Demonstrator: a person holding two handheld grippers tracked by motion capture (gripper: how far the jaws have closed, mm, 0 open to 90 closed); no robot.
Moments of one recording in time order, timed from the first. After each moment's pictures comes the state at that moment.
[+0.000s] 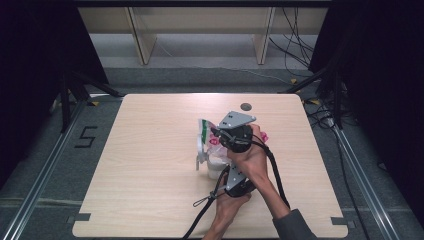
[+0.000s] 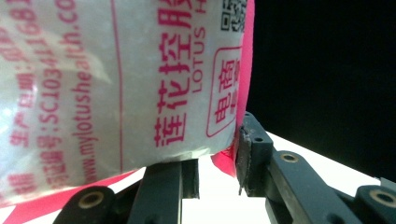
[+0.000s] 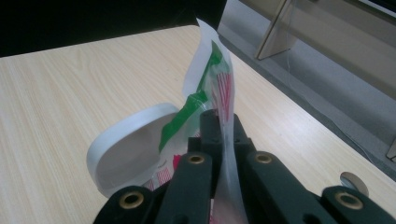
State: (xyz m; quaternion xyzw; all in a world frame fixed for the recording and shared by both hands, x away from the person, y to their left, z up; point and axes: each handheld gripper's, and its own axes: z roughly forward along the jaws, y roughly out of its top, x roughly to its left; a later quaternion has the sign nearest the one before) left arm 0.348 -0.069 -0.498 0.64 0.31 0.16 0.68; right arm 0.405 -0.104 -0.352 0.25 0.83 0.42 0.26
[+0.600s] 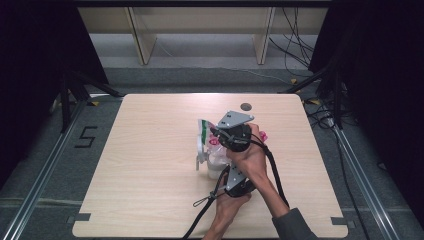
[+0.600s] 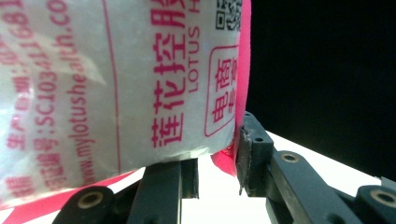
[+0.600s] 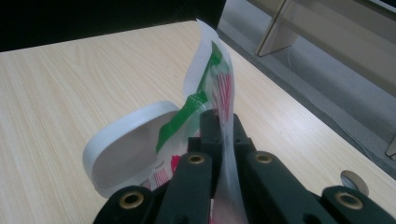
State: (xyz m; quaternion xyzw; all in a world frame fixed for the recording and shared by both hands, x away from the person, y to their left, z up) left arm 0.348 -0.069 -0.498 0.64 0.32 0.16 0.69; right arm 0.407 -0.102 -0.352 0.25 0.84 0.42 0.25
